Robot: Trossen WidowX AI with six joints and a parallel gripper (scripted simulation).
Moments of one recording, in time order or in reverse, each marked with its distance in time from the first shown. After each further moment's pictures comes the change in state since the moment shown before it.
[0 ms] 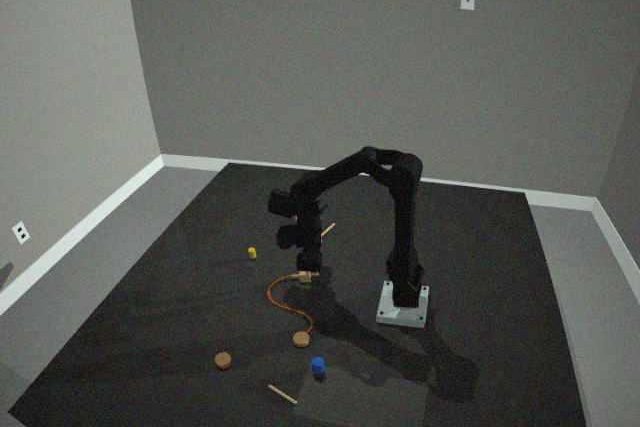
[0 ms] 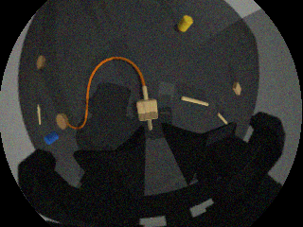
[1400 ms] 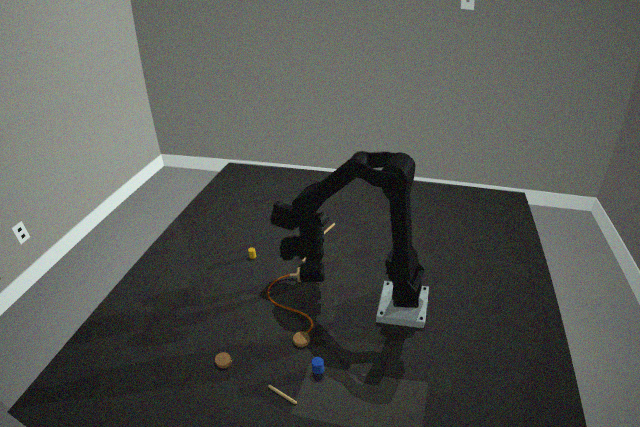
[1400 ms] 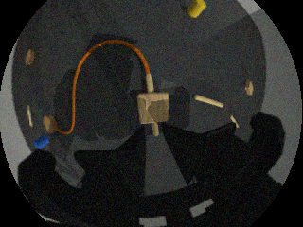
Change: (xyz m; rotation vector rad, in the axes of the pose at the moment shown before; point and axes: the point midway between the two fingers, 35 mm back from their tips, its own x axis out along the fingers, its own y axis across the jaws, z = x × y) arm 0.037 0.003 -0.006 -0.003 0.013 0.007
